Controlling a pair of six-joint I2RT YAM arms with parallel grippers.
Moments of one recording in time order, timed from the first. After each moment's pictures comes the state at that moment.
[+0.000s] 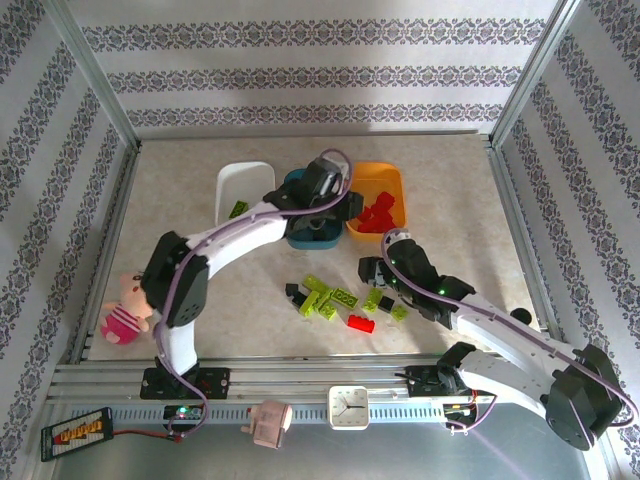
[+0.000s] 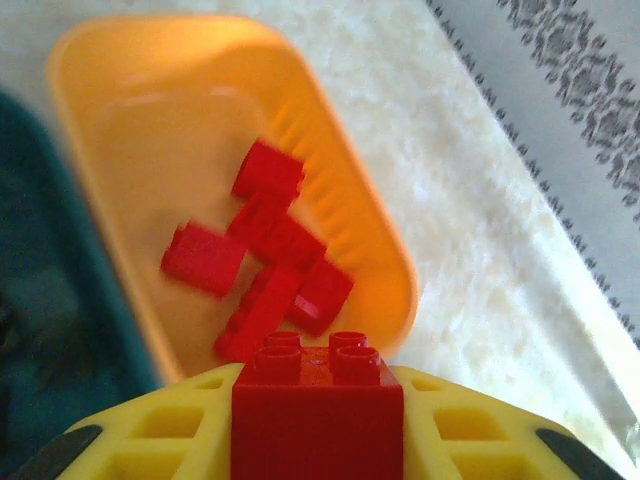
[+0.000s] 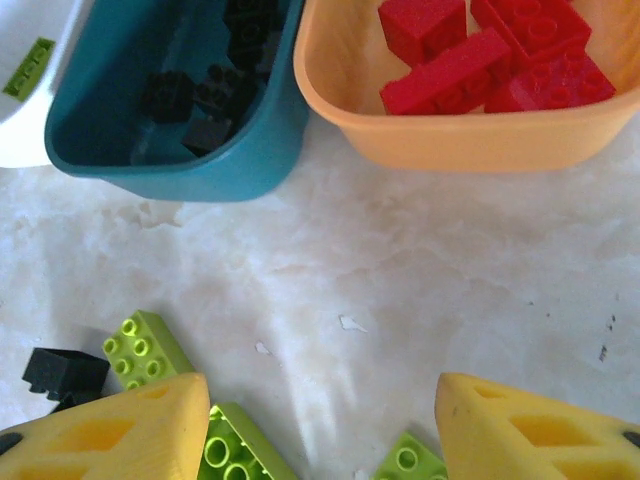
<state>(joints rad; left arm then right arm) -0.69 1.93 1.59 -0.28 0.13 -0.48 0.66 0.96 0.53 -0.29 0.11 0.59</state>
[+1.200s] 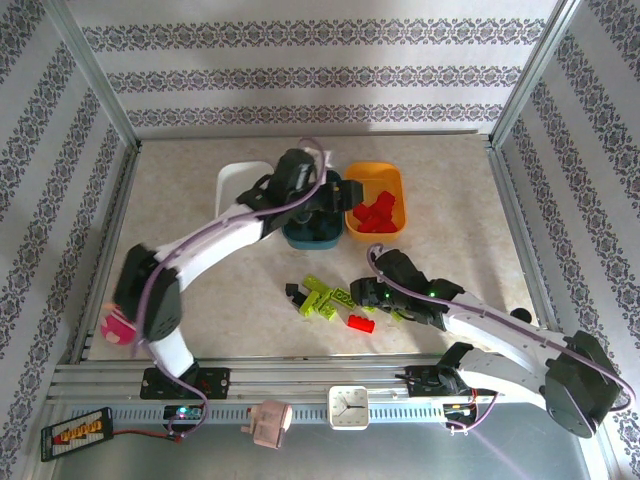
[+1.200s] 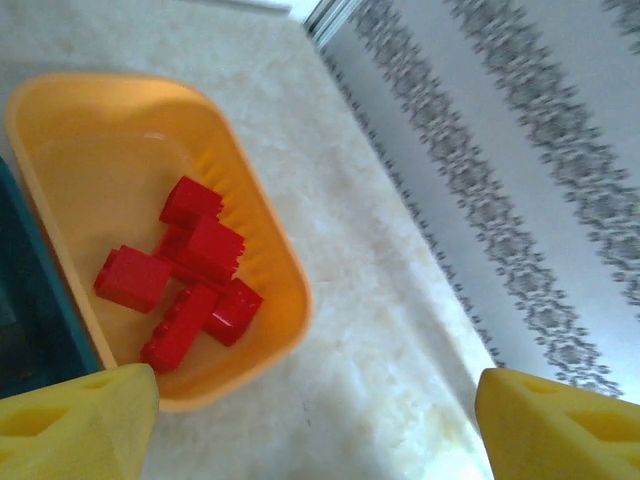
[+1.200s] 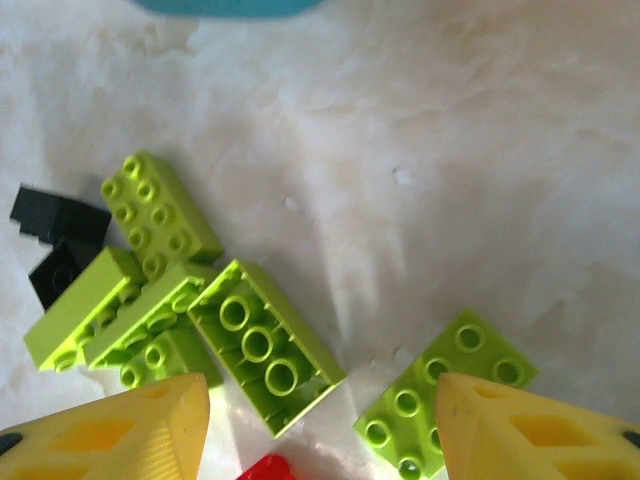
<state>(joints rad) -0.63 1.65 1.34 -0.13 0.29 -0.59 0.75 1.03 0.52 -0.39 -0.03 0.58</state>
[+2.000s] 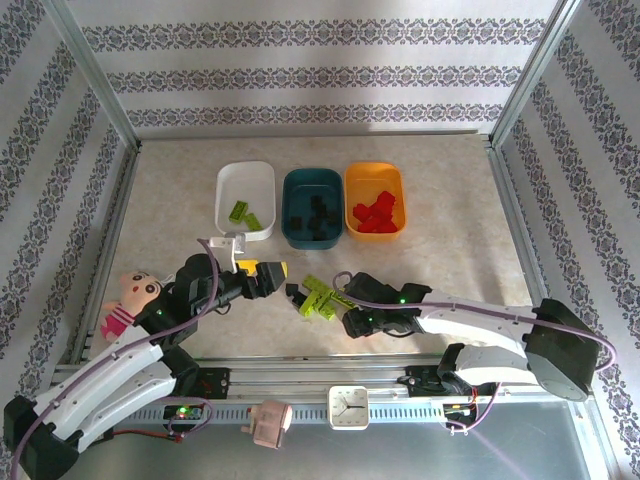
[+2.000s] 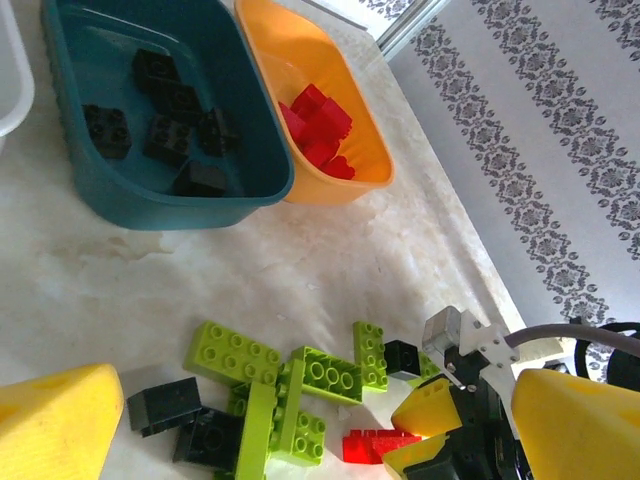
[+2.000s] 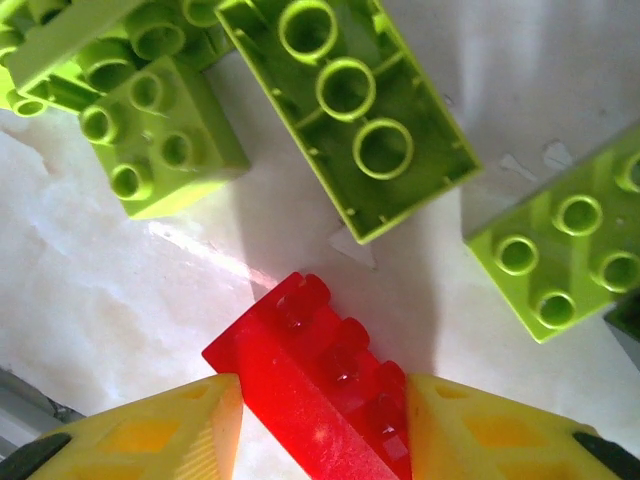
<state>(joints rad) -0.63 0.66 0.49 -0.21 0.12 -0.69 1.00 1.22 0.59 -0.57 0.00 0.61</state>
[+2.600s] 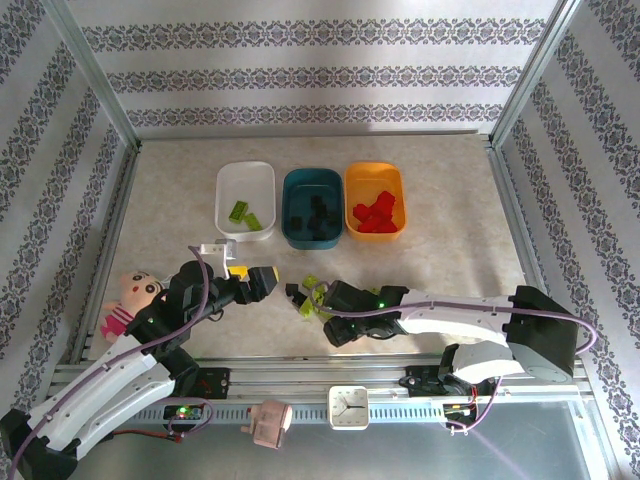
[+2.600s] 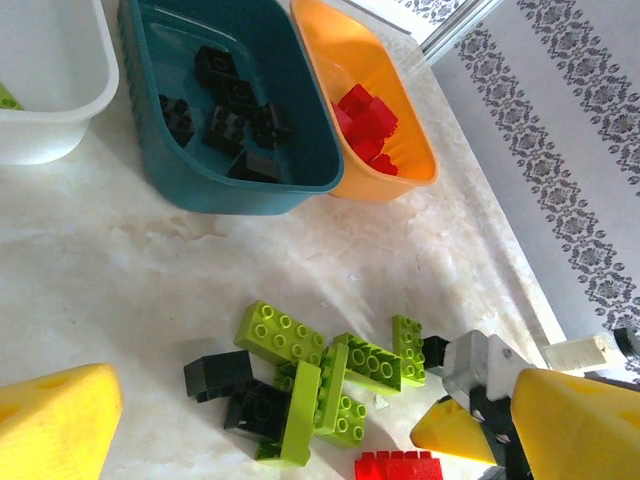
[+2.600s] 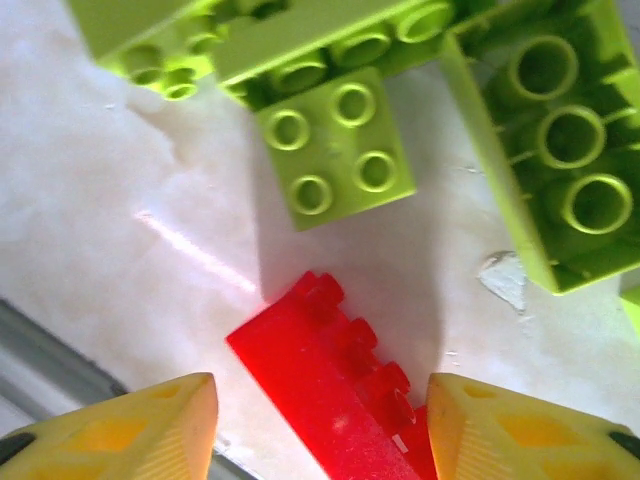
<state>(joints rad) -0.63 0.57 0.47 -0.32 0.05 -0.69 1.13 1.33 0.70 -0.57 0.02 0.59</state>
